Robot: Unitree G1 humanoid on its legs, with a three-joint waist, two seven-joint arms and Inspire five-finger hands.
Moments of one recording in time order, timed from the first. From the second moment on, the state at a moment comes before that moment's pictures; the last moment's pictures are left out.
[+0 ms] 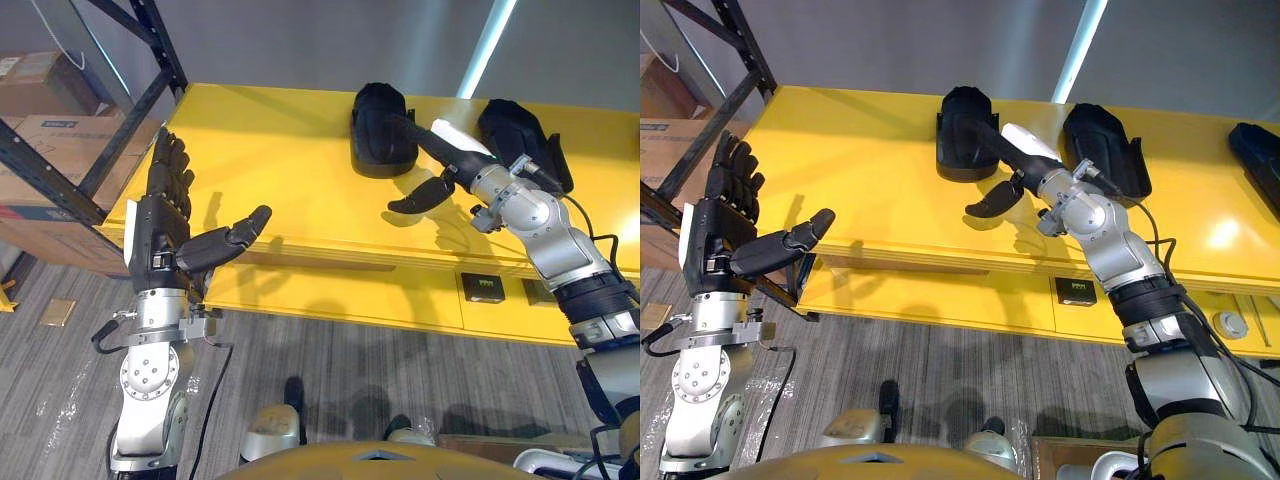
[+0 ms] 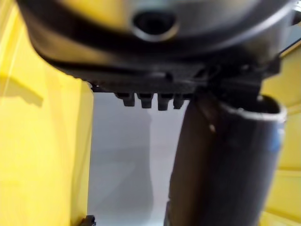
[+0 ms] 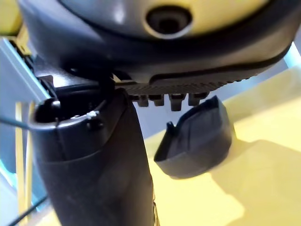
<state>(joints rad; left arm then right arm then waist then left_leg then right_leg) 0.24 0.22 0.09 -0.44 -0.20 -0.23 0.08 -0.69 -0.78 0.37 0.37 -0.19 -0.12 0.29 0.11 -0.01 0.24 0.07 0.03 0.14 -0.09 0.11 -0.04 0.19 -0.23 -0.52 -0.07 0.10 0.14</state>
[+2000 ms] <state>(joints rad) 0.23 0.24 0.04 -0.40 -0.20 -0.21 0.03 -0.99 -0.80 0.65 0.65 -0.03 0.00 0.73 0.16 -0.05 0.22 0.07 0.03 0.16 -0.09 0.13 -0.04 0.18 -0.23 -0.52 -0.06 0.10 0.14</state>
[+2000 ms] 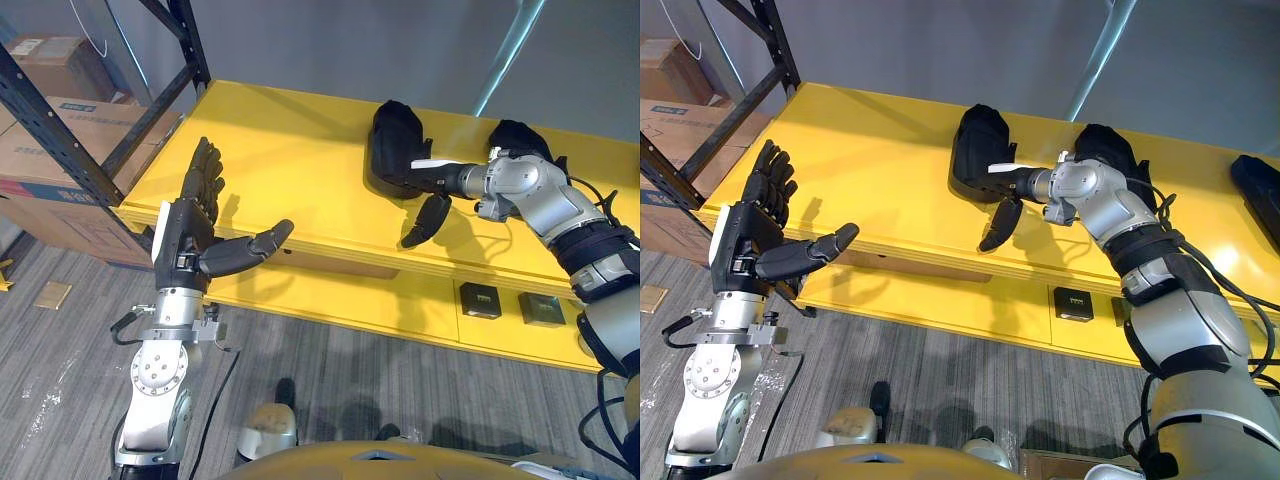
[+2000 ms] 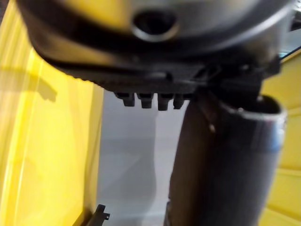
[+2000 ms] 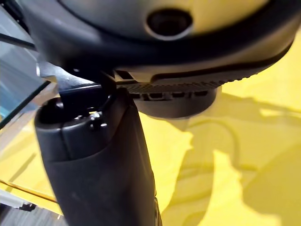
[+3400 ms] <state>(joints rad) 0.27 0.15 0.00 -0.45 -0.34 -0.43 0.04 0.19 -0.18 -0.29 -0.32 0.21 -0.21 -0.06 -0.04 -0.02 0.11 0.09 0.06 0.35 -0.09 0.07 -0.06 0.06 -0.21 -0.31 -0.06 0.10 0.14</state>
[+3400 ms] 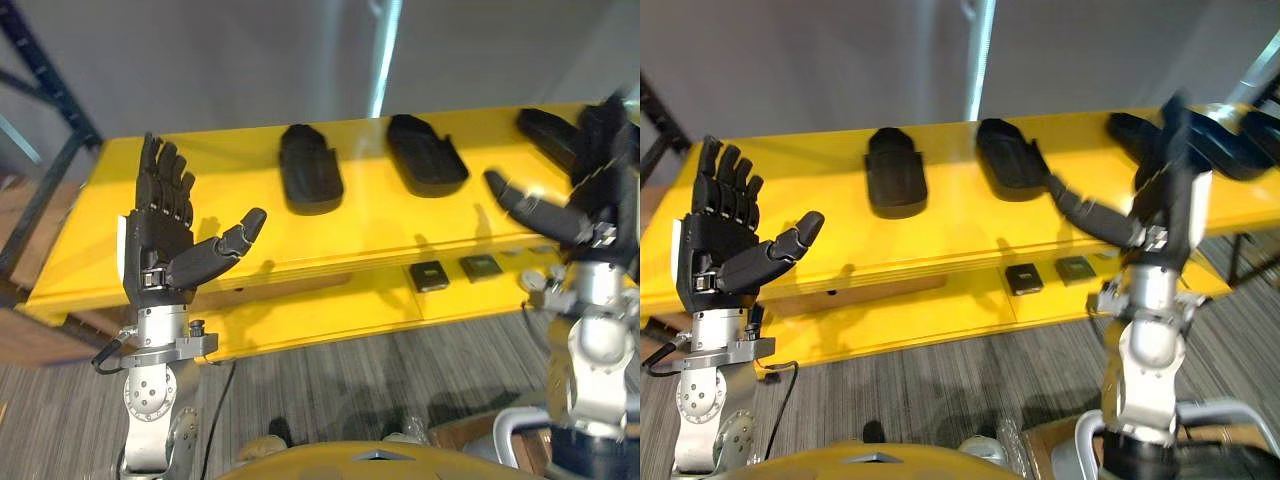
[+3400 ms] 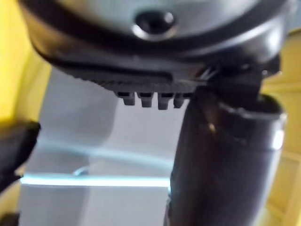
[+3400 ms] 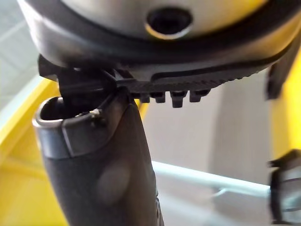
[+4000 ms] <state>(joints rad) 0.19 0.15 -0.19 -0.33 -0.35 -0.29 0.17 0.58 0.01 -0.24 -0.43 0.37 -0.23 -0.05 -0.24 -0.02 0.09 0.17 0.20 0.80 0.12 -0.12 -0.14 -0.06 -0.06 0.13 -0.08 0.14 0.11</state>
